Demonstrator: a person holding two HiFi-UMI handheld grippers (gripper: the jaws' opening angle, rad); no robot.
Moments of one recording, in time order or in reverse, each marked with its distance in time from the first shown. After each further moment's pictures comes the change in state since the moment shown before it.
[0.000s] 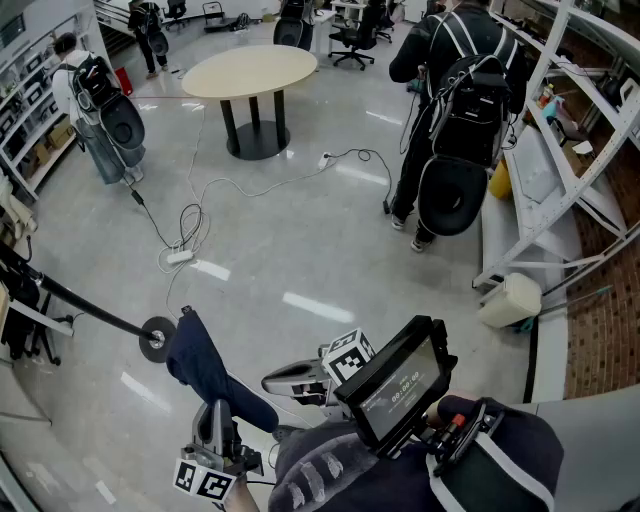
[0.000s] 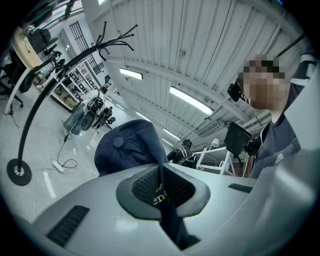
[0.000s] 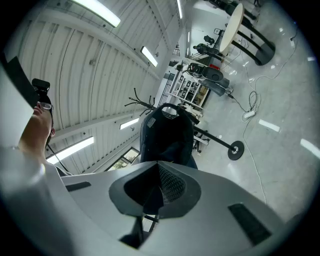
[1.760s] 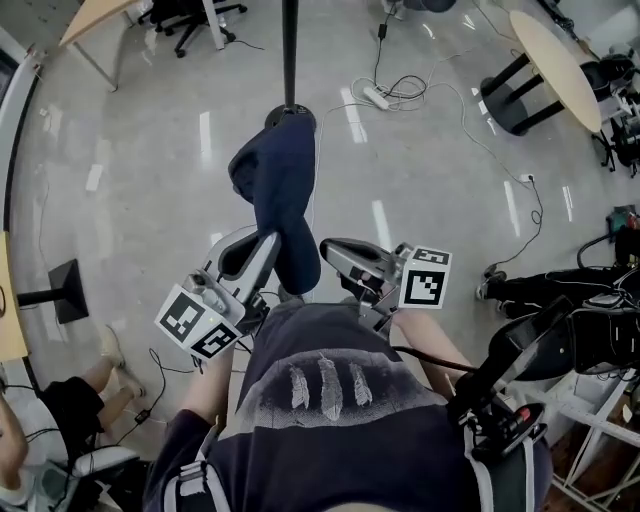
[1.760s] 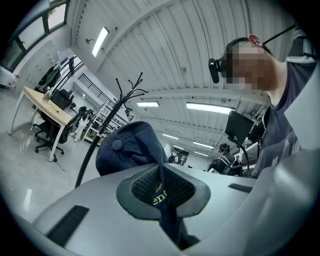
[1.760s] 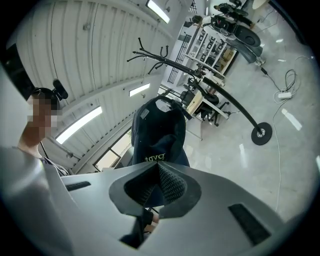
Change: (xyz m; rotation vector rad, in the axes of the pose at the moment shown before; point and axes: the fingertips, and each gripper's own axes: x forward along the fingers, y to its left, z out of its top) left arm -0.208 0.092 0.031 0.217 -0.251 0.354; right arm 0.204 -0.010 -0.122 -0.111 0.379 0.135
